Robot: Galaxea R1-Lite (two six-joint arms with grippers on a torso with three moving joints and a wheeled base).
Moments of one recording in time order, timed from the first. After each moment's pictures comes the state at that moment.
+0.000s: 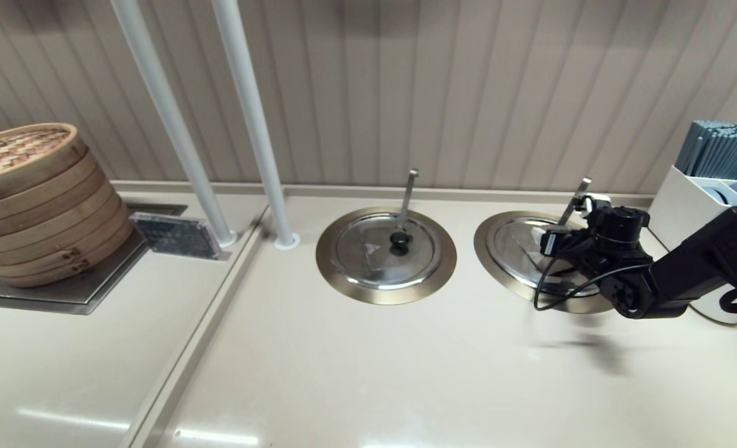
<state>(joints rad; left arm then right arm) 0.00 0.00 -0.02 0.05 0.00 0.00 -0.02 2.30 -1.15 -0.95 -0.10 0.10</state>
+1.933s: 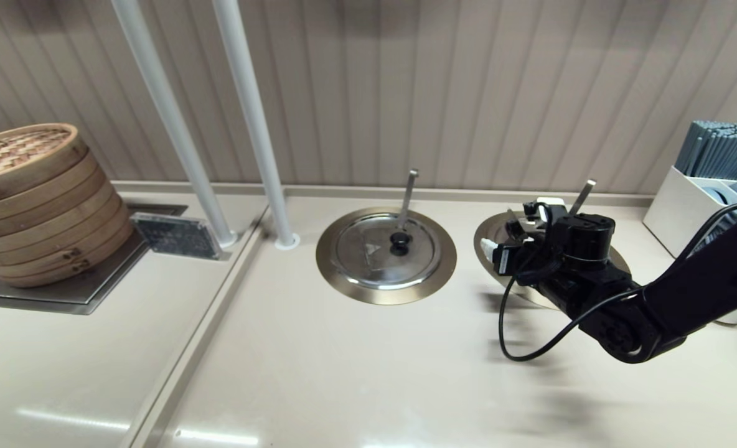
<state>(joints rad) 0.00 0.00 -0.02 0.05 0.00 0.00 0.28 2.07 -0.85 -1.03 -0.22 0.10</state>
